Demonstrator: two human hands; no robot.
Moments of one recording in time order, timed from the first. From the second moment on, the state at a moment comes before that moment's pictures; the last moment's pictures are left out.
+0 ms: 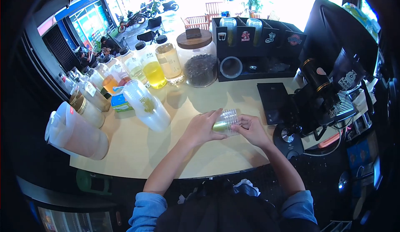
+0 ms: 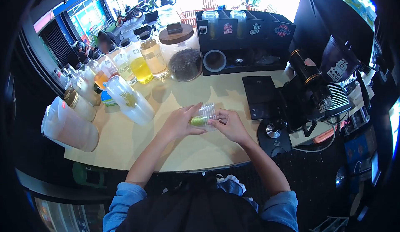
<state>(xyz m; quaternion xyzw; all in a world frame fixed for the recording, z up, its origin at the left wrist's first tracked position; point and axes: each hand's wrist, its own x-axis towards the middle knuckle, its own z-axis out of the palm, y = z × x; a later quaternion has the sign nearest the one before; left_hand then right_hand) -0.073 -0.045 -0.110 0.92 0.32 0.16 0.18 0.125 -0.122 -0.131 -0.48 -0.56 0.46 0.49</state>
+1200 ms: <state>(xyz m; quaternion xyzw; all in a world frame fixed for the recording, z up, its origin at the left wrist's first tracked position) 0.230 0.149 0.103 0.79 0.17 0.59 0.00 0.257 -0.075 0.002 -0.52 -0.61 0.10 0.59</state>
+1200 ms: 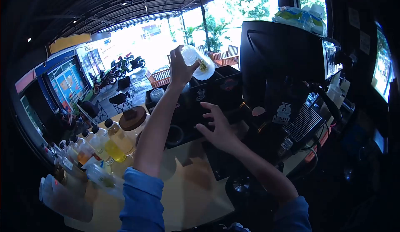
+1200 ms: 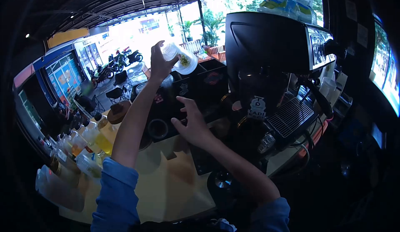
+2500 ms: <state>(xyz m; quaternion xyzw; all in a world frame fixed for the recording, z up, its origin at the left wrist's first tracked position) 0.239 0.140 0.051 0.90 0.25 0.34 -0.03 0.241 -0.107 -0.012 -0.50 -0.71 0.08 0.48</state>
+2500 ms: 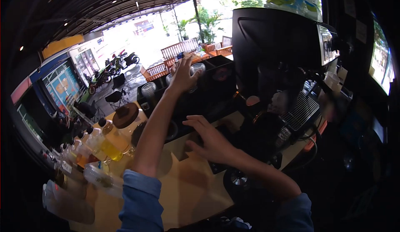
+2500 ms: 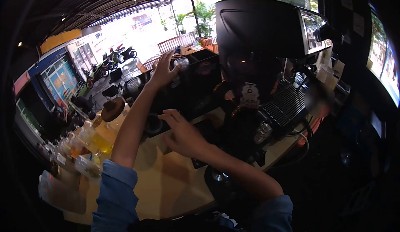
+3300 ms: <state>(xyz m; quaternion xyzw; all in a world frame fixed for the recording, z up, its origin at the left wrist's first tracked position) -0.290 -0.017 -0.169 0.72 0.40 0.52 0.20 -0.088 -0.002 -0.153 -0.40 -0.68 0.34 0.51</state>
